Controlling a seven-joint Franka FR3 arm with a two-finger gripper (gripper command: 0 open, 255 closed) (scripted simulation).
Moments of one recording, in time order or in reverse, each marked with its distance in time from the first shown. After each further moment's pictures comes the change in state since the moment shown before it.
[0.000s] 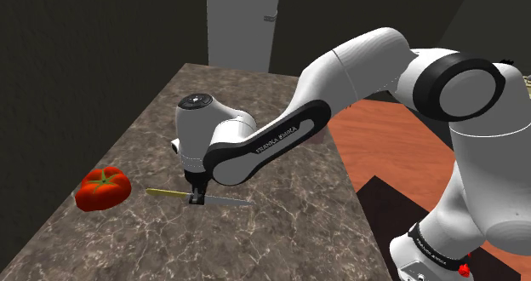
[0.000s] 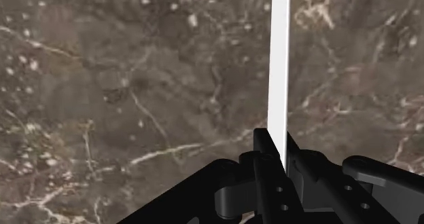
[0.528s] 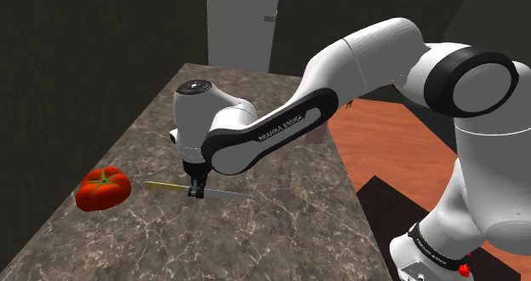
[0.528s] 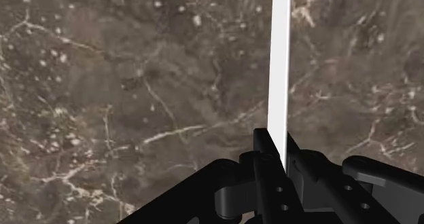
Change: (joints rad) arm -0.008 -0.045 0.013 0.012 0.017 -0.056 -0.010
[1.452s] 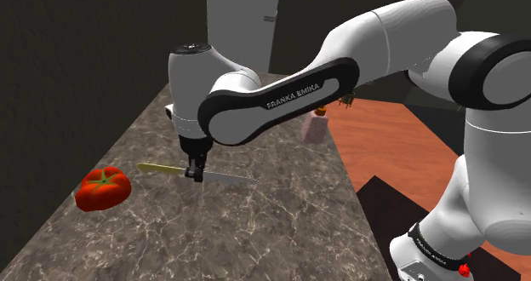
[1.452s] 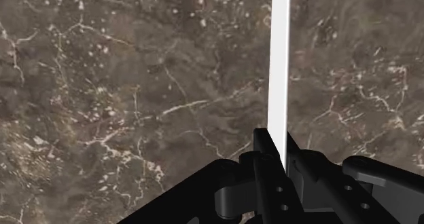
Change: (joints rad) arm -0.014 -0.092 0.024 0.052 0.038 -0.141 -0.023
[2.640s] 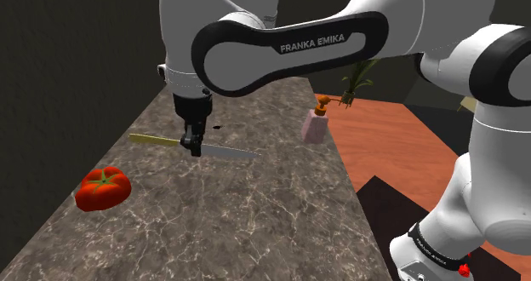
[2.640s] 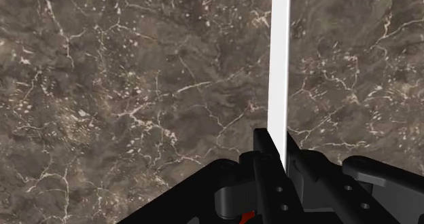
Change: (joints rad) arm -0.001 -0.065 0.016 0.151 0.031 -0.212 -0.022
